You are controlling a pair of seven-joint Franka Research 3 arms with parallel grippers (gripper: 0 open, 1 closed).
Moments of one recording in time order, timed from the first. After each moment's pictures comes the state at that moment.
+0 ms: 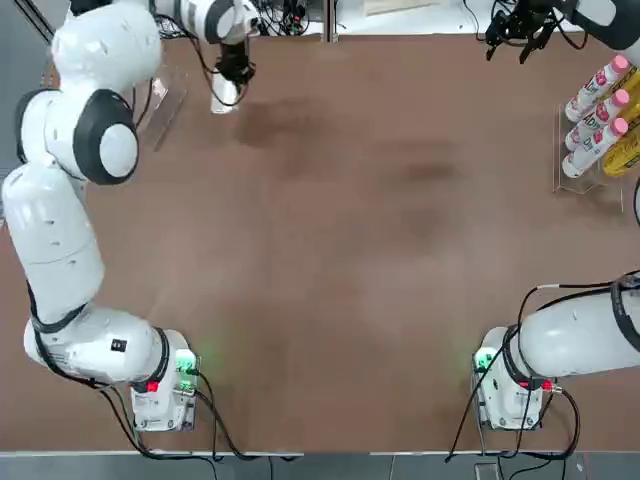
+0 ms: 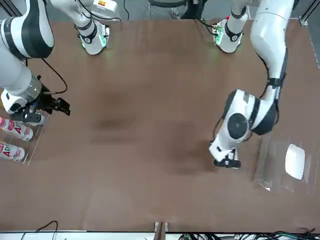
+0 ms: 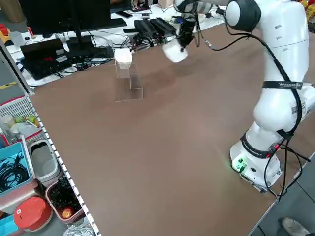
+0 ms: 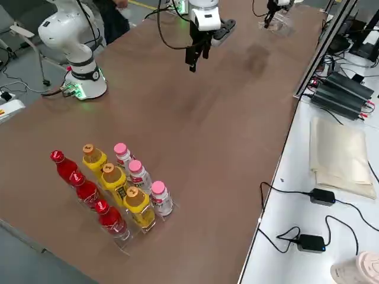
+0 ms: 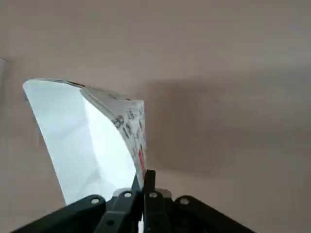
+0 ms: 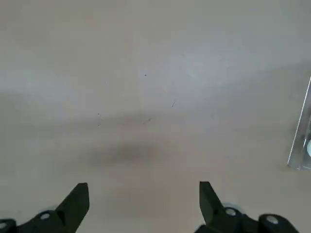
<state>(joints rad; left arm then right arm) -0.21 0.63 -0.26 -1.43 0.25 1.96 -0.50 0.10 0.02 -0.04 -1.86 0.04 1.89 0.14</state>
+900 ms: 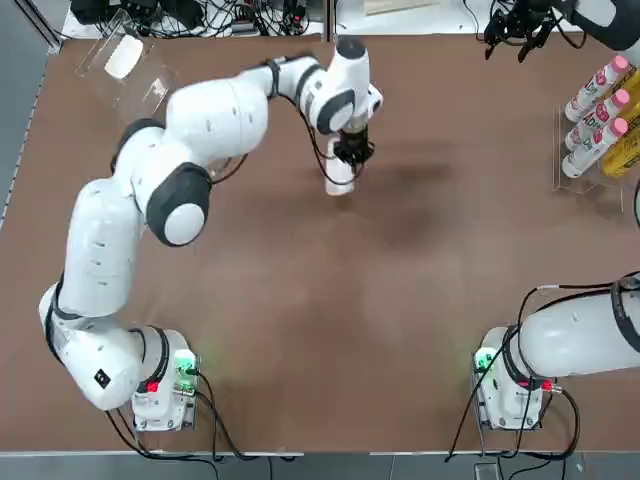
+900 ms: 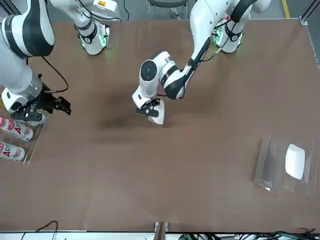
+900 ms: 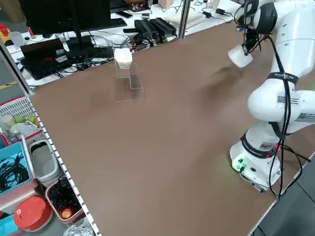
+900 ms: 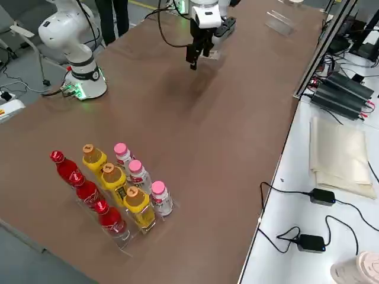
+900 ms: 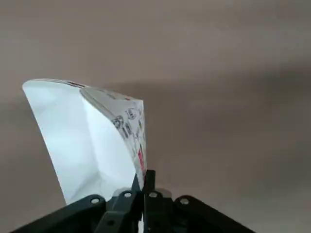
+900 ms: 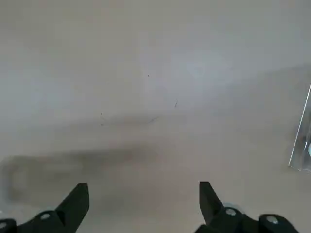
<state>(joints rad) -0.75 0.83 -0.25 -1.30 0.02 2.16 -0.82 0.11 0.01 -0.04 -1.86 0.04 1.89 0.14</state>
